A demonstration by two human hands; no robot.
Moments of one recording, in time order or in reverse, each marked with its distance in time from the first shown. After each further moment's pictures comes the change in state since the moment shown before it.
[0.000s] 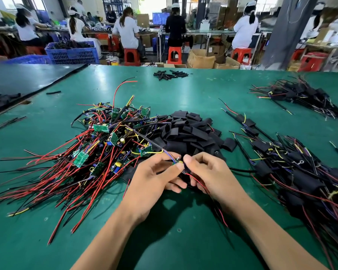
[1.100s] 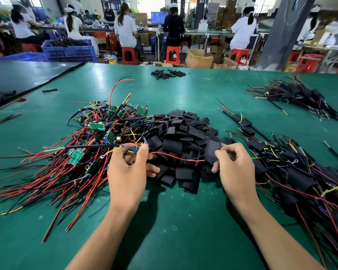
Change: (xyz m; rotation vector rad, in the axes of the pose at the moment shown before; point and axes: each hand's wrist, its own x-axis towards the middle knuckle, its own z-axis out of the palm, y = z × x) left_hand 0.007 0.002 -0.010 0.119 0.545 0.176; right_hand 0.006 0.013 -0.027 -0.079 0.579 -0.145
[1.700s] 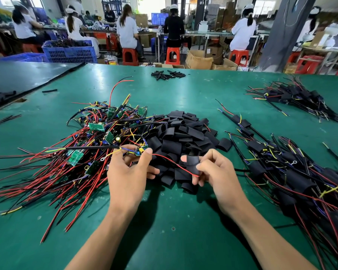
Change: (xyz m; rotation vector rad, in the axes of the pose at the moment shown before) left_hand -0.002 -0.003 0.000 0.026 0.019 0.001; right_hand -0.017 -0.011 0.013 0.294 -0.440 0.081
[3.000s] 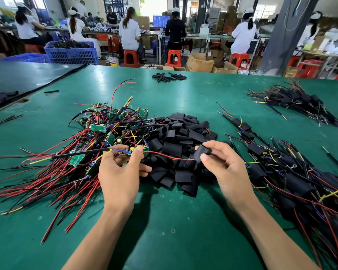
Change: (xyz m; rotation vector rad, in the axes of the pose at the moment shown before) left_hand 0.006 0.007 -0.006 -0.056 0.118 -0.008; right_hand 0.008 0.001 -0.021 -0.097 0.059 -0.193
